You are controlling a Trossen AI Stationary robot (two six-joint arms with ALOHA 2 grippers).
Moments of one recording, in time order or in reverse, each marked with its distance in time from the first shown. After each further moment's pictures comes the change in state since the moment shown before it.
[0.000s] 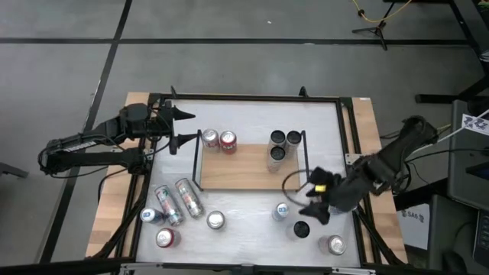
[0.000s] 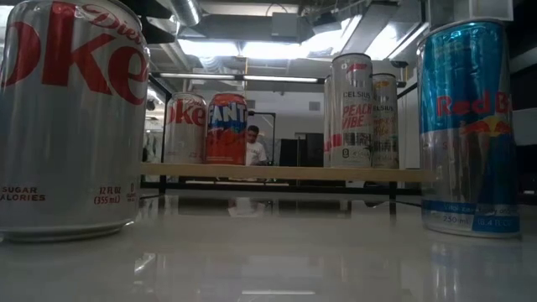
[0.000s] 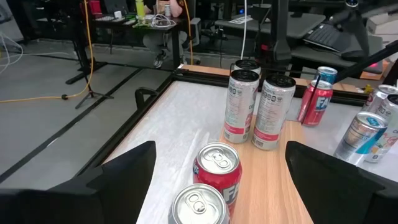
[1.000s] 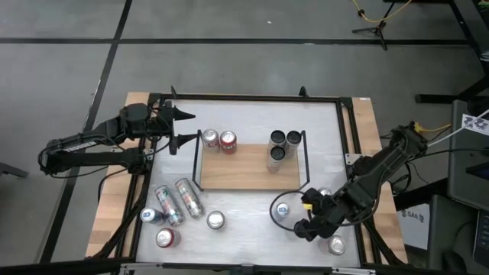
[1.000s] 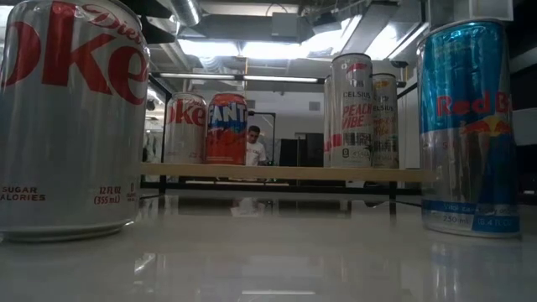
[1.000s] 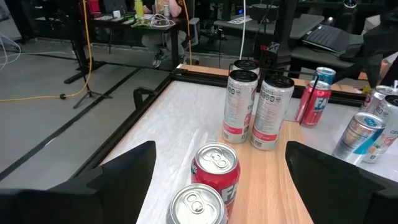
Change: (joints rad) left arm 0.000 0.000 0.000 0.000 0.005 -0.005; right arm 0.060 0.227 0.044 -0.088 -0.216 0.394
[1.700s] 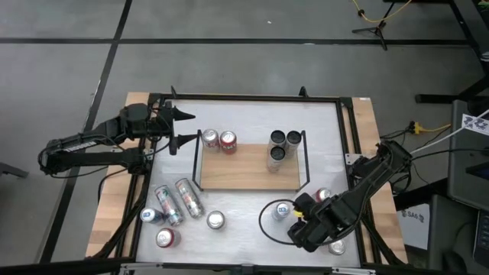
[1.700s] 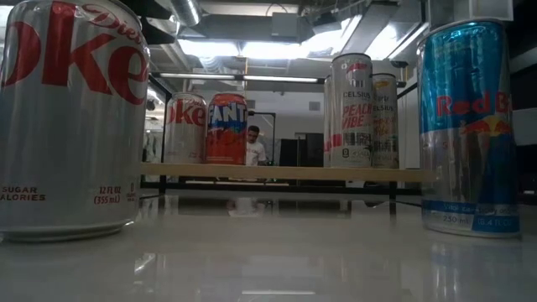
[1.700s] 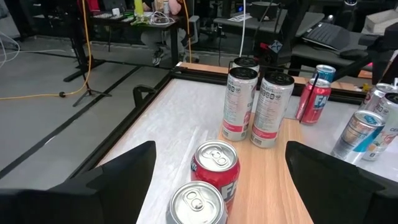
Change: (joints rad) left arm 0.000 0.000 0.000 -0.009 0.002 0.000; right arm -0.006 0.252 0.319 -0.305 0.040 -0.004
